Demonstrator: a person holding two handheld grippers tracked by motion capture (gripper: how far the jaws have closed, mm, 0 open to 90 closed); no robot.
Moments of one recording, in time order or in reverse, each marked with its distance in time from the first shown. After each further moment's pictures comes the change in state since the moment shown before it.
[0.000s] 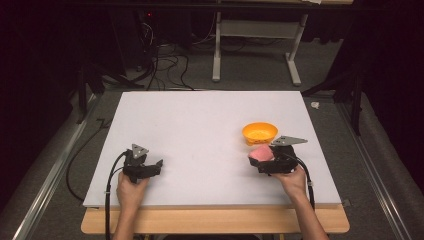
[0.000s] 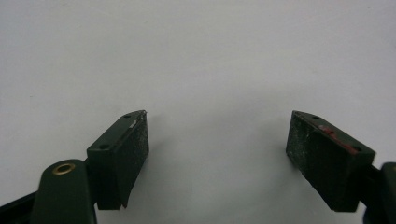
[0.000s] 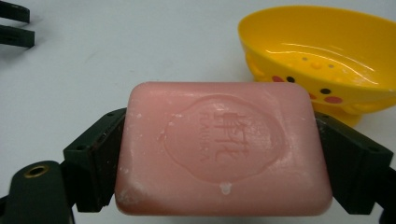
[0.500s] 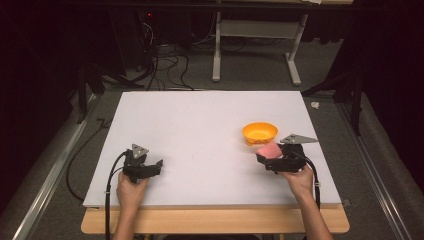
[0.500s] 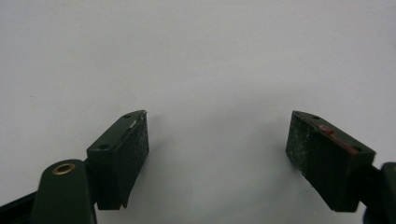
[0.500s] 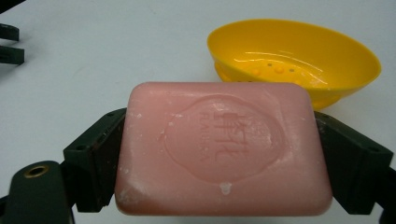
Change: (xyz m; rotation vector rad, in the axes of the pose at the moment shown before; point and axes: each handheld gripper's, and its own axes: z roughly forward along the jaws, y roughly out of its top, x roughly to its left) left arm 0.000 0.000 0.000 0.000 0.000 -0.001; right arm -0.012 0.001 -0.017 -0.033 -0.040 0.043
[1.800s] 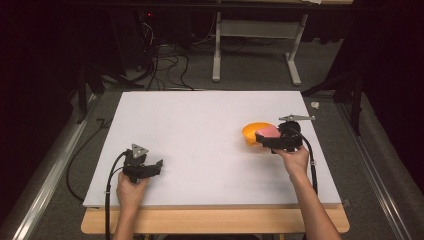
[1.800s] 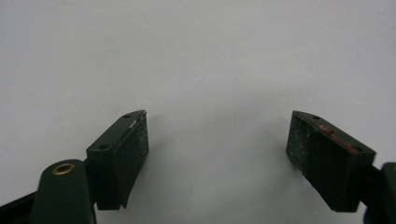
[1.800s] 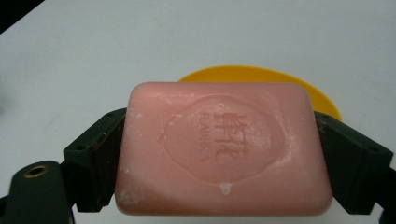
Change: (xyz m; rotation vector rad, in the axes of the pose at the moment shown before) left arm 0.000 0.000 0.000 0.004 -0.002 -0.001; right arm -0.020 0.049 0.021 0.031 -0.059 0.121
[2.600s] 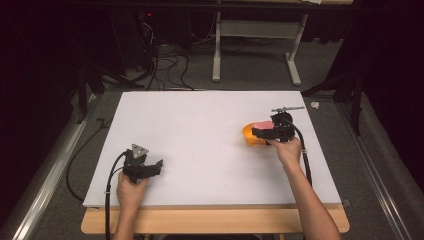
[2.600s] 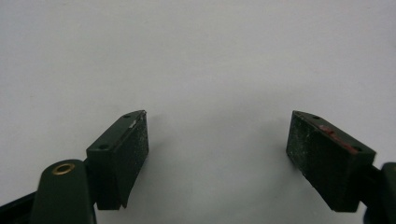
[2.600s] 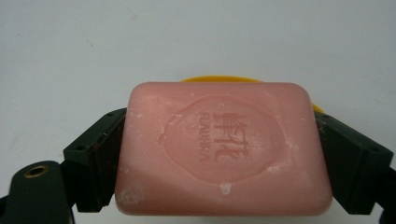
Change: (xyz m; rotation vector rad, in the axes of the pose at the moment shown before) left arm 0.000 0.000 0.000 -0.005 0.003 0.001; right arm -0.006 0.023 0.032 0.089 -0.056 0.045
